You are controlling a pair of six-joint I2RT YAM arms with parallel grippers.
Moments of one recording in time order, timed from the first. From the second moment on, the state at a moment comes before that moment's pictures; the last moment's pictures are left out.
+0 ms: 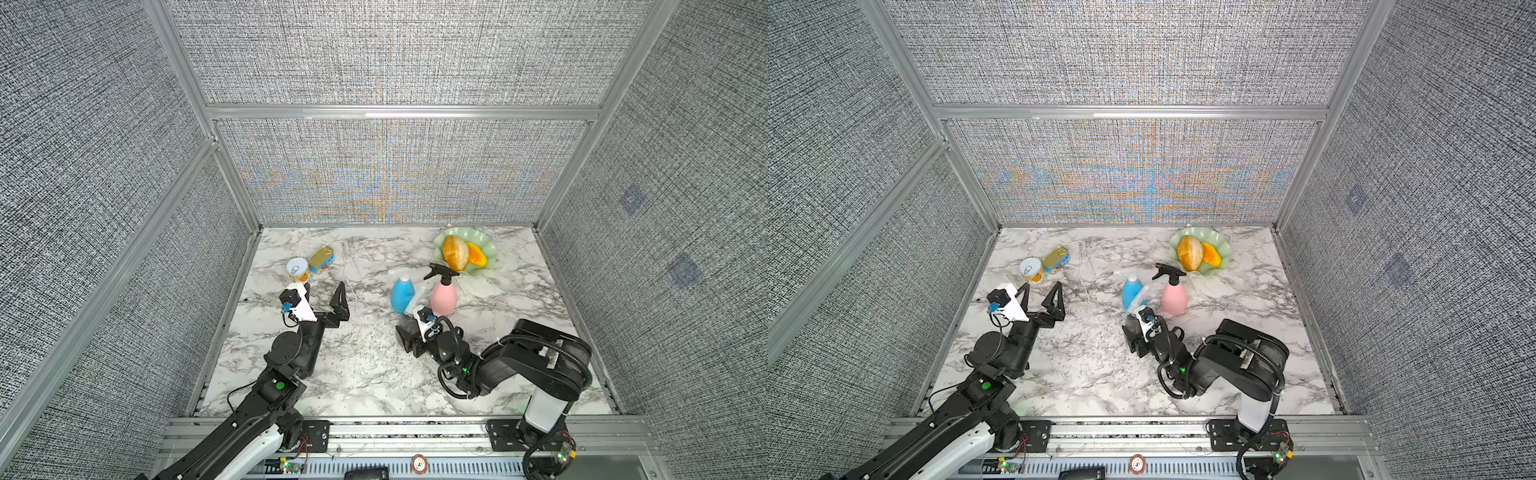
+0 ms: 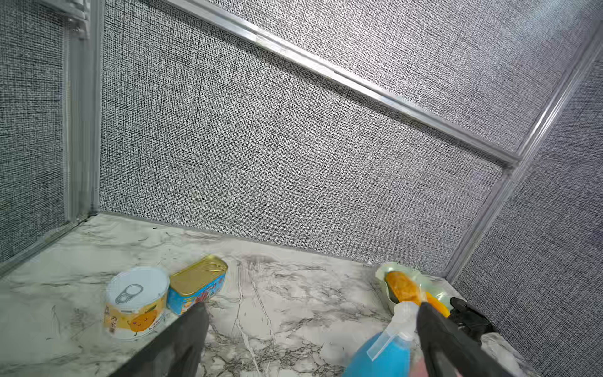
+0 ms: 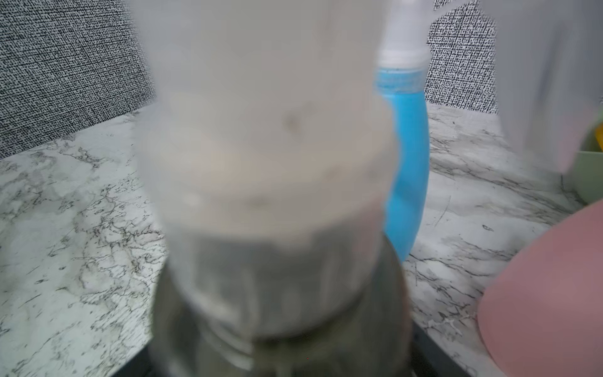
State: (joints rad) left arm -0.65 0.59 0.29 0.46 -0.41 -0.28; right arm 0.94 1.79 0.37 1.21 0.28 0.15
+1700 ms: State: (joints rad) left arm -0.65 0.66 0.11 0.70 -0.56 0.14; right arm 0.90 0.86 0.51 0.24 0.81 -0.02
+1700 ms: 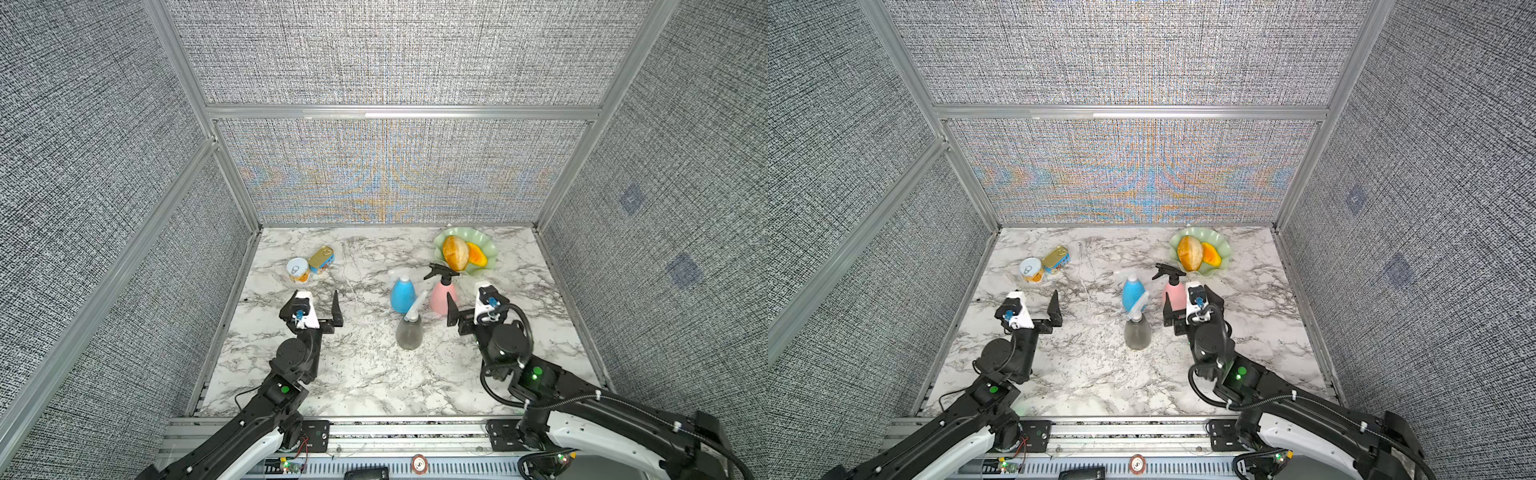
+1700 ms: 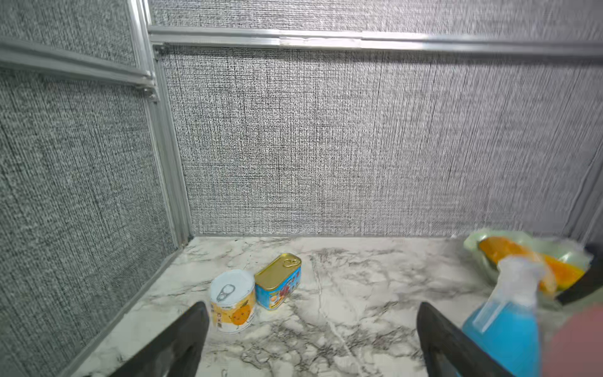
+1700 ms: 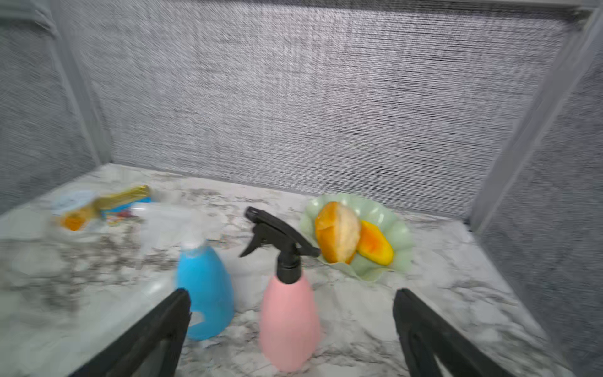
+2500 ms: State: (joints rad) left arm -0.15 1.49 0.07 1.46 -0.49 0.16; right arm 0.12 1.19 0.30 0.60 0.36 -0.11
